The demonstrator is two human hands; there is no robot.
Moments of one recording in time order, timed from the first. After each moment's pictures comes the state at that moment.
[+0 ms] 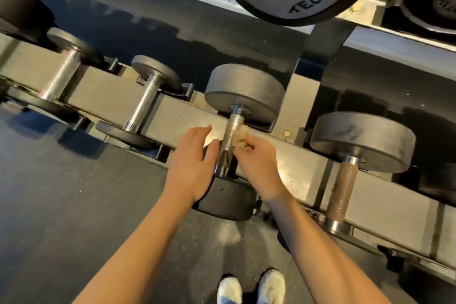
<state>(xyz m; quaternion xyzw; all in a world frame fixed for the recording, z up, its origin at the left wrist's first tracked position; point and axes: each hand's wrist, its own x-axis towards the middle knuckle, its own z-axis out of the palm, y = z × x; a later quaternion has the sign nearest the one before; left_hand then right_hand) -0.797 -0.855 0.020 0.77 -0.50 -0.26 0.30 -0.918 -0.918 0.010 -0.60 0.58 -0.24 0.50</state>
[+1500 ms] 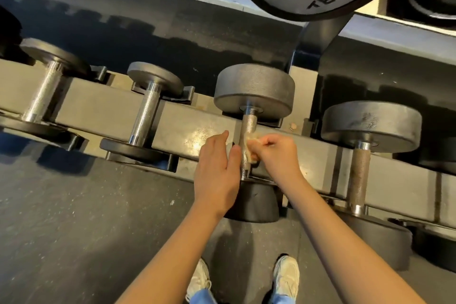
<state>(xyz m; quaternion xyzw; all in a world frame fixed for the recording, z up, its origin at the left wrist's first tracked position) -0.787 -0.855 0.011 0.73 -0.50 -0.33 0.32 -0.900 -0.916 0.010 -0.51 0.66 -0.27 0.48</state>
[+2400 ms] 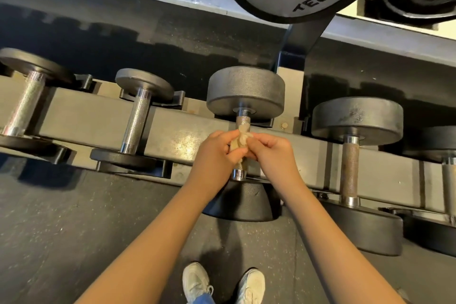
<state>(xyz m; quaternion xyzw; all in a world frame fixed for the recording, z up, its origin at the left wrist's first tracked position) -0.771 -0.887 0.021 0.64 -0.54 -0.42 0.33 -0.891 -0.906 0.031 -0.44 0.62 -0.34 0.56</state>
